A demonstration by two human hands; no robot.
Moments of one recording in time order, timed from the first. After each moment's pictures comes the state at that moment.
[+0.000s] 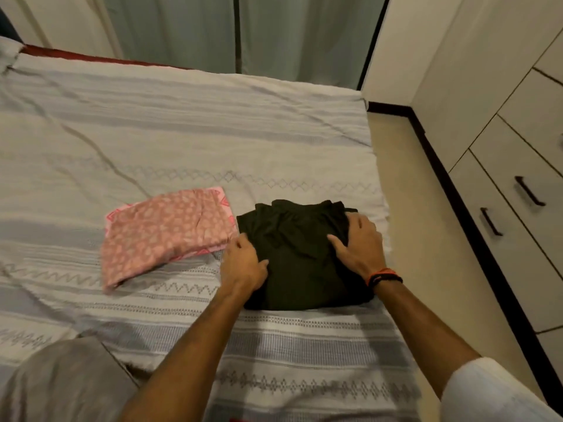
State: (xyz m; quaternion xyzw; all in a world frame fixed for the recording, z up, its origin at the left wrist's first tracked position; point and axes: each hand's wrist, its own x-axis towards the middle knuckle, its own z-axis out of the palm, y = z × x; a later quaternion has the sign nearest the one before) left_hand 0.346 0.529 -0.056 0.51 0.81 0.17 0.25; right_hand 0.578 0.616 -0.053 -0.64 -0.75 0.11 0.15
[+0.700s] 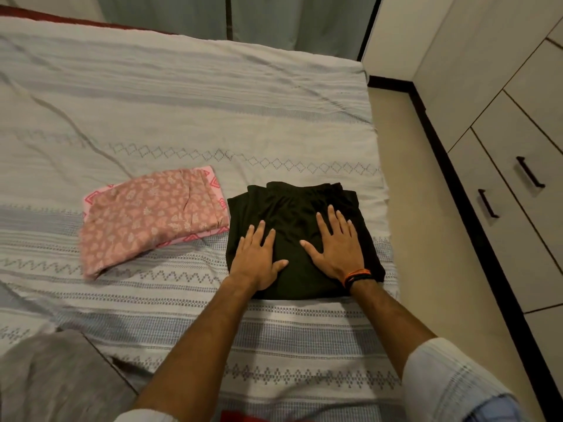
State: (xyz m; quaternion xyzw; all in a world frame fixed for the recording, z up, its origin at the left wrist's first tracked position) left_hand 0.363 0.544 -0.095 0.68 0.70 0.02 0.21; right_hand 0.559 0.608 -0.109 -0.59 -0.80 0.05 0.01
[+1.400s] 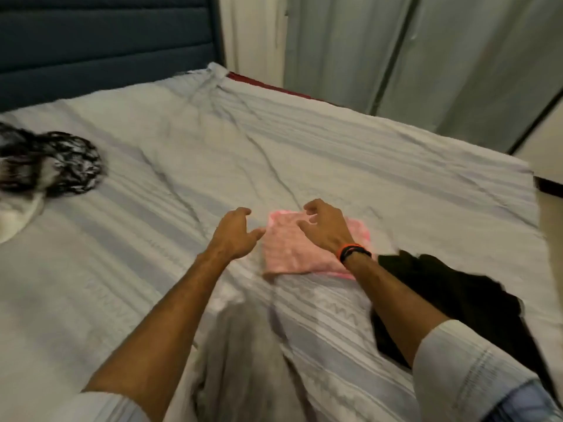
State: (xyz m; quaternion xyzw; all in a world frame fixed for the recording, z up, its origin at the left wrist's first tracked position) left_hand 0.065 0.403 0.030 0.40 0.86 0.27 0.16; right_hand 0.218 0.555 0.032 -0.37 -0.86 0.31 0.17
